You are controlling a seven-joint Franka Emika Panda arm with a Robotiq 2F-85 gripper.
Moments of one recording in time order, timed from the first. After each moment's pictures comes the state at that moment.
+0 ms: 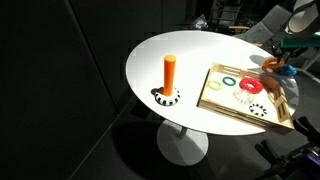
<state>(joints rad) -0.01 0.62 -0.43 -2.02 -0.10 2.60 0.59</state>
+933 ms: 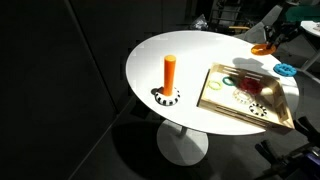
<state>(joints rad) 0.05 0.24 -0.25 -2.20 -0.06 2.45 0.53</state>
